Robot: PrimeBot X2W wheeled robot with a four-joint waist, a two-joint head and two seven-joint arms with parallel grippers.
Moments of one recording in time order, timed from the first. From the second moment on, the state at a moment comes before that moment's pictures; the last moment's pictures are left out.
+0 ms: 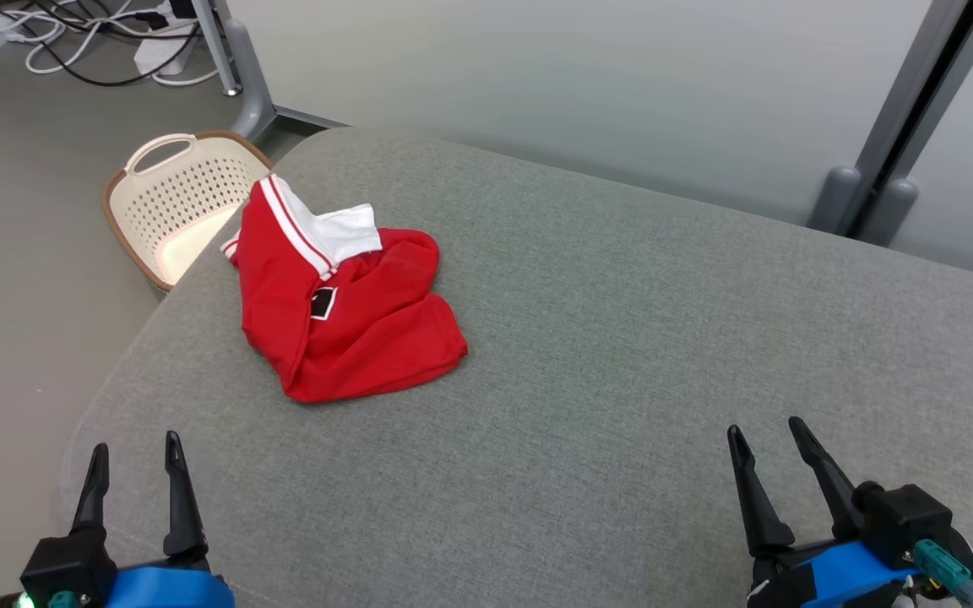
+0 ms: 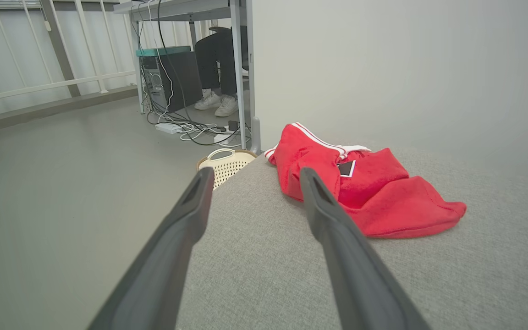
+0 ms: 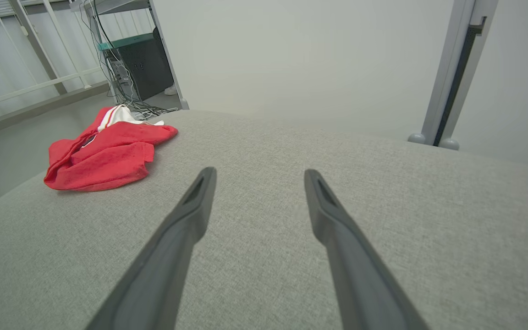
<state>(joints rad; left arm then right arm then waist) 0.03 0.12 0.07 0.23 -0.15 0.00 -0.26 0.00 -0.05 0.04 0.16 0.14 0.13 -0.17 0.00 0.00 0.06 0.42</state>
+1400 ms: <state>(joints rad) -0.81 0.40 0.17 1.07 -0.33 -0.11 0.06 -0.16 -0.08 0.08 -0.19 0.01 0.13 -0.04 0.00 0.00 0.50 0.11</state>
